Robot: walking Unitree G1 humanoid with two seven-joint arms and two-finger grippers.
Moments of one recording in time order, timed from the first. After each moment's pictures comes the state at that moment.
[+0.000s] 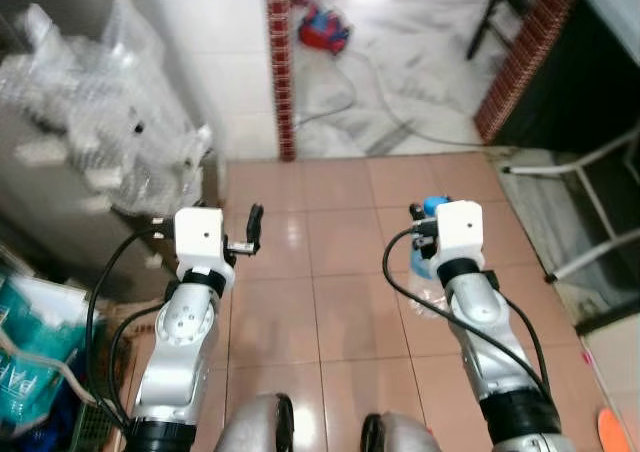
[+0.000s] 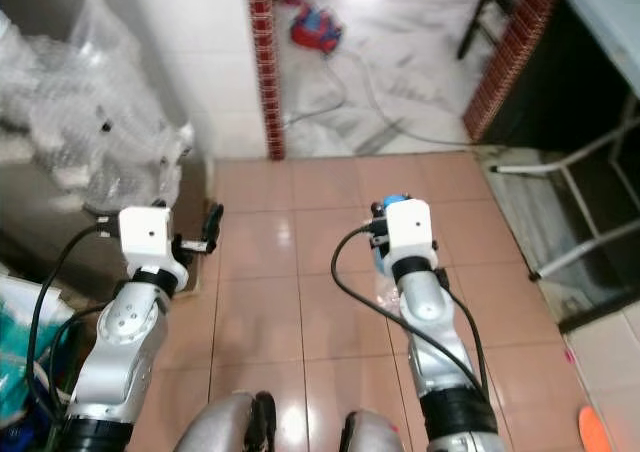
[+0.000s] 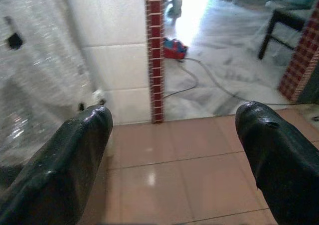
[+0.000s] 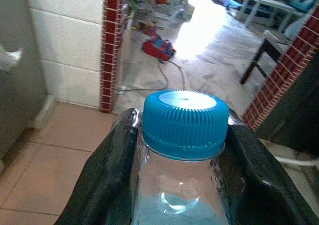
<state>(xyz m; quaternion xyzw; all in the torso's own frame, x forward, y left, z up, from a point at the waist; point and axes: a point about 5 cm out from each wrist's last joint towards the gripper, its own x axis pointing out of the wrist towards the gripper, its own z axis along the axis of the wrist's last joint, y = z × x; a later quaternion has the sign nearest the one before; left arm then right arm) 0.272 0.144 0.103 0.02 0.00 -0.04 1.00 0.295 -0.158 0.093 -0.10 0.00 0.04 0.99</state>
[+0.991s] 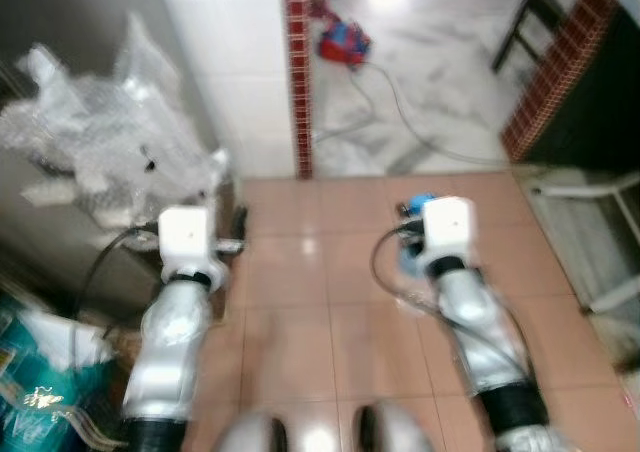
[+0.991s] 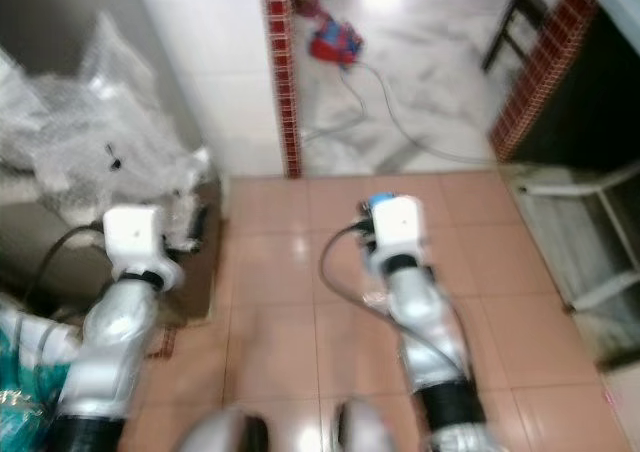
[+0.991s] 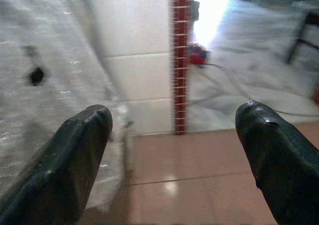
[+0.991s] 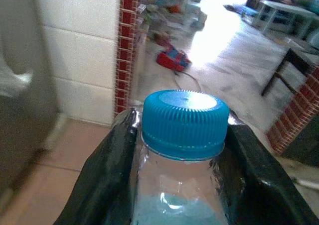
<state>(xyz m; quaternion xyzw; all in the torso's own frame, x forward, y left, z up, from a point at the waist) 0.272 0.142 0.099 0.01 0.00 -0.04 1.00 0.300 -0.159 0.092 -0.10 0.00 0.04 0.99</state>
